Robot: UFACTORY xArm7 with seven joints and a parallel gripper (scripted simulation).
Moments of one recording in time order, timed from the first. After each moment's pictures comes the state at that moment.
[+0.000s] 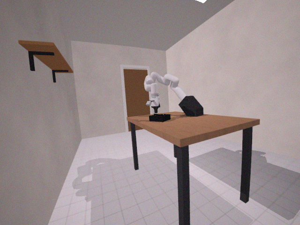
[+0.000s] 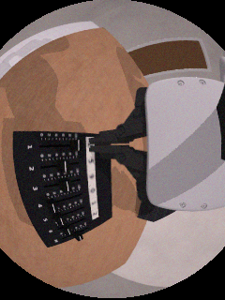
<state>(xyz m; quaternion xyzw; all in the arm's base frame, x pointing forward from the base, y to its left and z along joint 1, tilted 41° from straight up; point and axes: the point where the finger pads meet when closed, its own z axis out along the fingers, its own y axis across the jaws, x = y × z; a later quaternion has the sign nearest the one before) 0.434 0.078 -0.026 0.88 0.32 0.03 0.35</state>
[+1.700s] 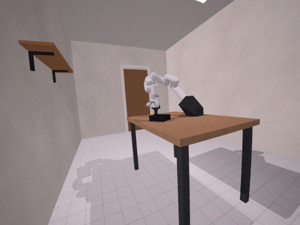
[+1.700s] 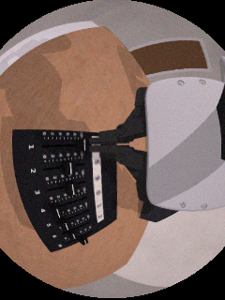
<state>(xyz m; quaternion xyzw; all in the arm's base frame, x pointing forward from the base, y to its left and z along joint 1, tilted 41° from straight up) 0.438 0.072 -0.035 0.88 0.32 0.03 0.35</state>
